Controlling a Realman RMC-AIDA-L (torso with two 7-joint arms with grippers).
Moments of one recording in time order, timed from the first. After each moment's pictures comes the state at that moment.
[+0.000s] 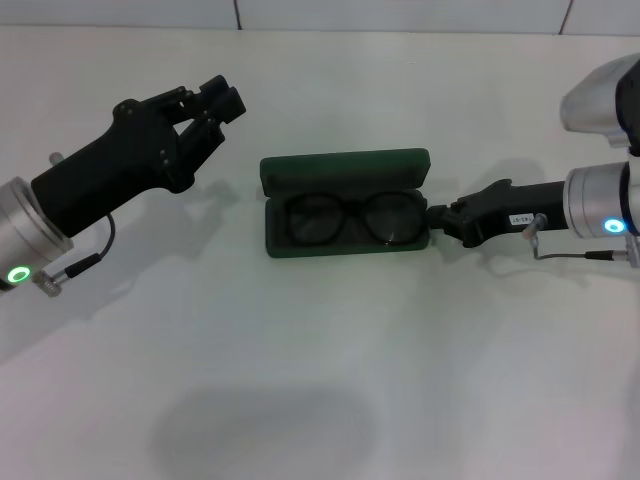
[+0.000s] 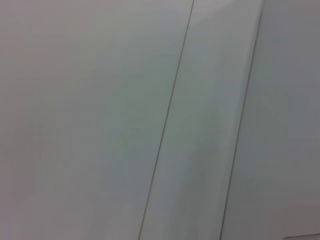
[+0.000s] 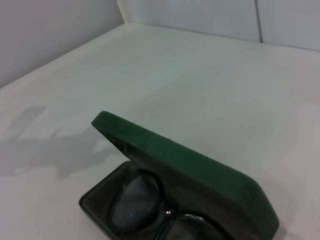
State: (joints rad) left arm -0.41 -1.98 1.35 0.29 0.82 1.56 -0.96; right arm 0.77 2.02 -1.26 -0.40 -1.75 -0.99 1.66
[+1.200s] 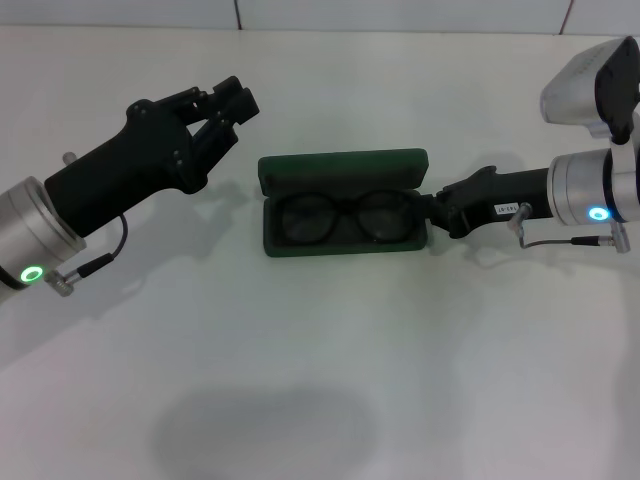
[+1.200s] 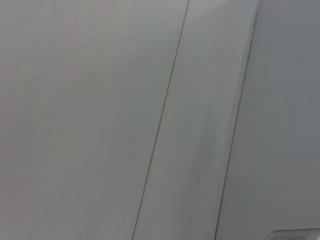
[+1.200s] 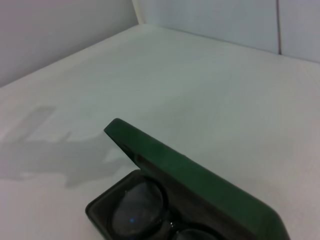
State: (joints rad) left arm -0.42 -1.99 1.35 0.29 0.83 1.56 -0.96; right arm 0.82 2.03 -1.27 -0.38 -1.74 -0.98 1.61
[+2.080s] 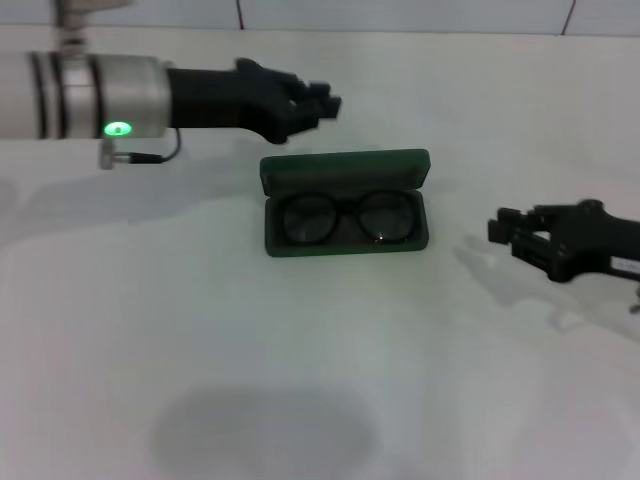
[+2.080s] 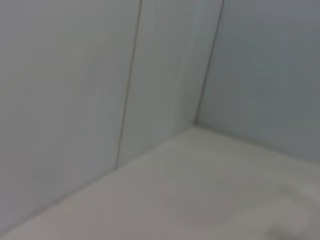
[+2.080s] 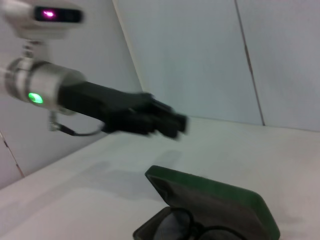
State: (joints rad) left arm -0.80 -1.90 1.35 0.36 1.39 1.17 -1.41; right arm 0.29 2.02 -1.28 -0.83 -1.50 -1.23 1.51
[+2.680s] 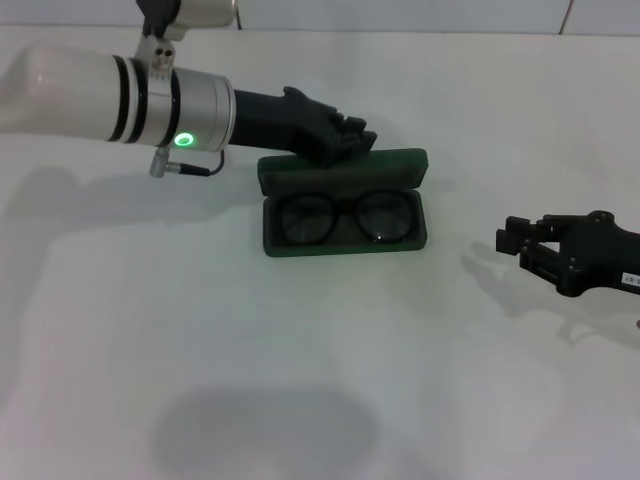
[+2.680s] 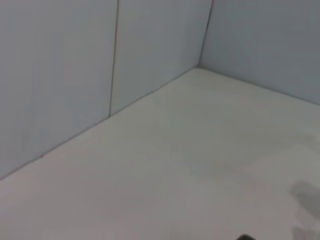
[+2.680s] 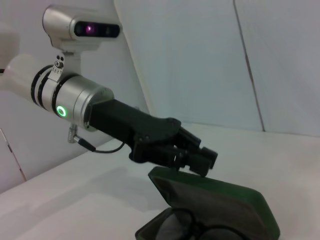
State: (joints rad) left arm -0.87 -1.97 1.35 0.36 1.56 1.06 -1.51; right arm 0.26 2.02 -1.27 -0.80 -1.46 -1.25 1.43
